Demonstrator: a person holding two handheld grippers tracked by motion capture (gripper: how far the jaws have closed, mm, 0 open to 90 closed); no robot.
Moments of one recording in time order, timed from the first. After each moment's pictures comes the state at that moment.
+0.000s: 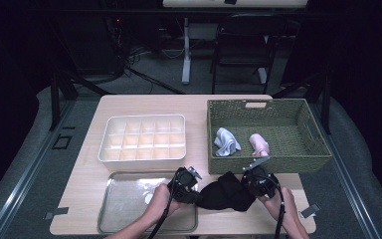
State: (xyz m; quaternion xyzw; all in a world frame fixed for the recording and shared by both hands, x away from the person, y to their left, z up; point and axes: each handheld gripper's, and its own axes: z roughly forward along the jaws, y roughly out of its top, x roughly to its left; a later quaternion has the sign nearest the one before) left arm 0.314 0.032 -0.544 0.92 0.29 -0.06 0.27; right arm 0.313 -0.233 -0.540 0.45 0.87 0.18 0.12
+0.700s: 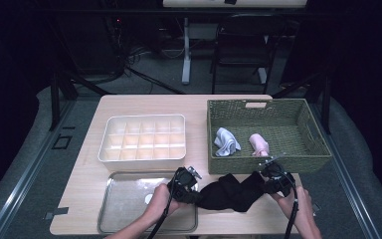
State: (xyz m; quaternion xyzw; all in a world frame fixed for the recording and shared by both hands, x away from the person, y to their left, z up) left arm 0.315 0.032 -0.544 0.92 0.29 -0.06 0.27; right arm 0.314 -0.271 -0.528 0.53 0.83 0.12 0.12
